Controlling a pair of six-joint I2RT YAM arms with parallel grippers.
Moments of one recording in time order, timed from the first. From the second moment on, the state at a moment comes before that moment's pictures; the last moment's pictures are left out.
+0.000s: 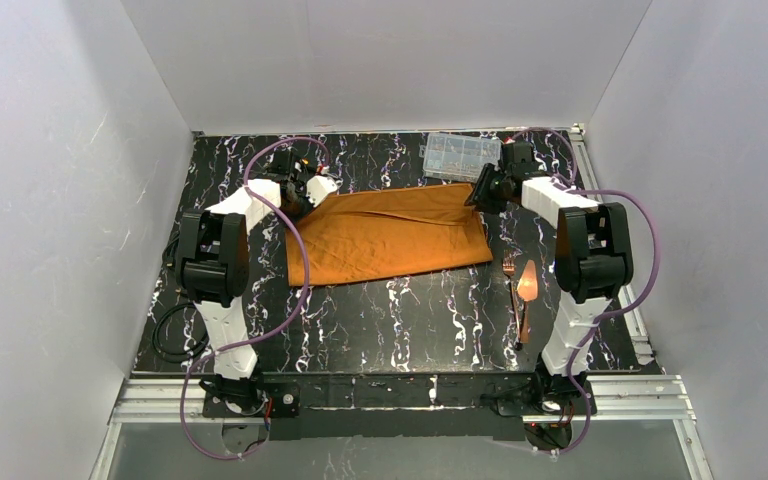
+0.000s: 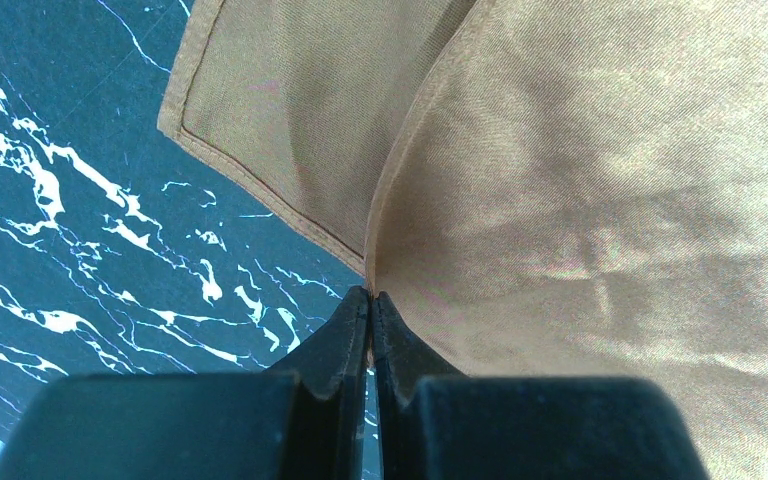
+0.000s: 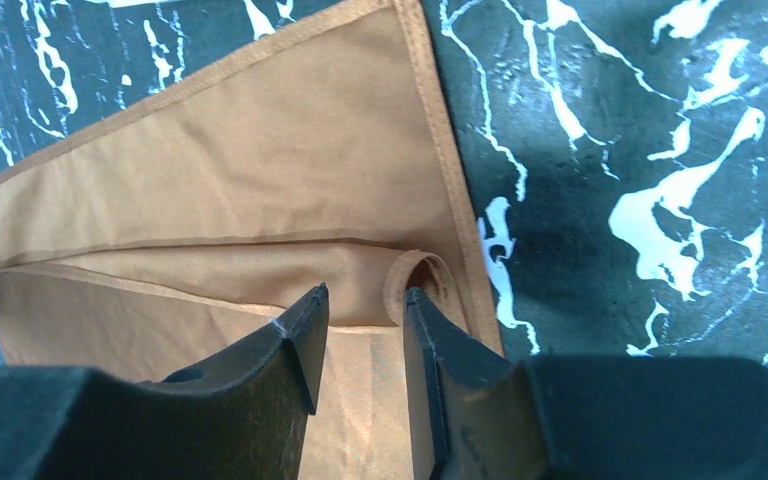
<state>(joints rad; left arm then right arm) -0.17 1.96 1.38 -0.59 0.06 0.78 0.16 1.94 1.34 -0.29 -0.22 0.52</state>
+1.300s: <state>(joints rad) -0.17 1.96 1.39 -0.59 0.06 0.77 0.14 1.94 1.26 -0.19 -0.32 0.58</state>
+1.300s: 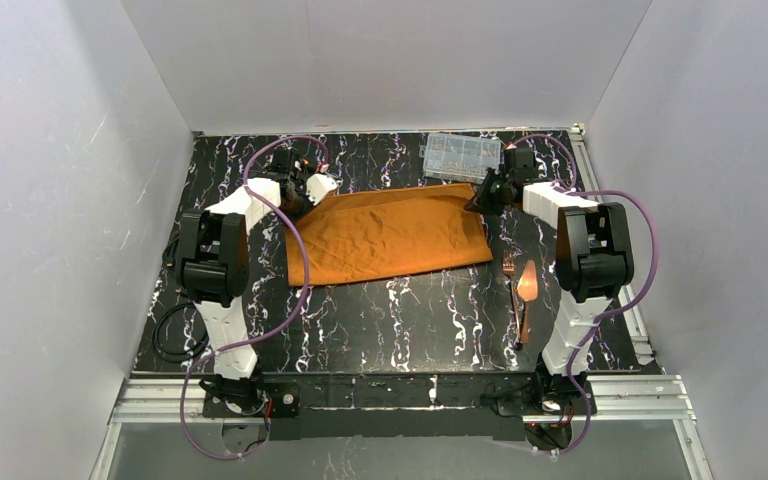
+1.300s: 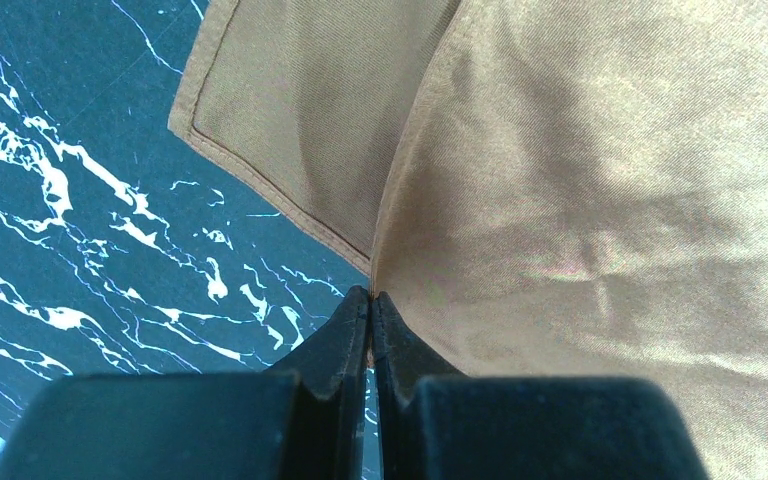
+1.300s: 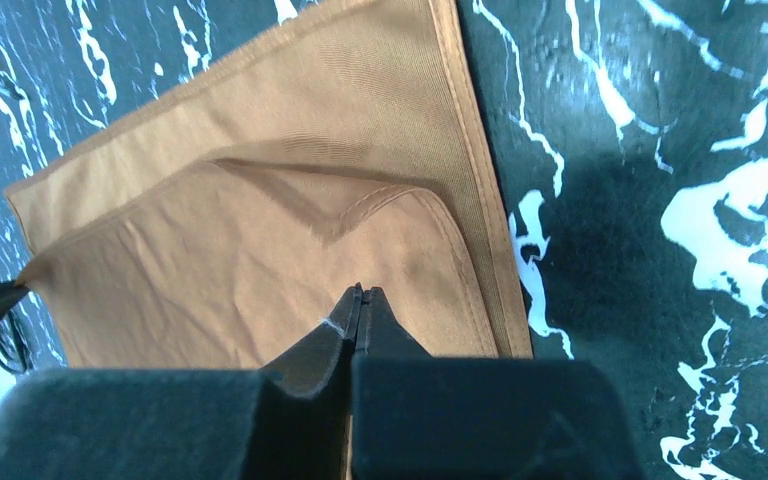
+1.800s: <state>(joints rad) -0.17 1.96 1.39 -0.58 0.06 0.76 0.14 1.96 1.36 -0.19 -0.24 0.44</state>
